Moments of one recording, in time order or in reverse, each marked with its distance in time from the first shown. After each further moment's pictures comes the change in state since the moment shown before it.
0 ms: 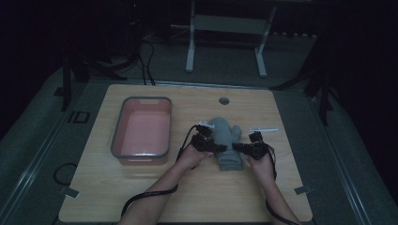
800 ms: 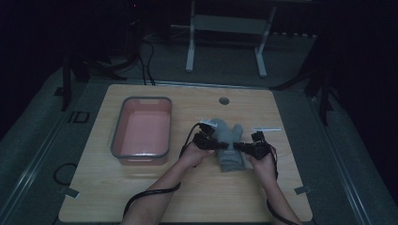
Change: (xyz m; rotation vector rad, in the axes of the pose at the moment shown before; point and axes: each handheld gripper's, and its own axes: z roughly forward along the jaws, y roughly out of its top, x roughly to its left) left arm -0.011 0.013 -0.012 -0.021 -0.079 0.082; right arm 0.004 0.004 -0.011 -0.034 0.038 0.008
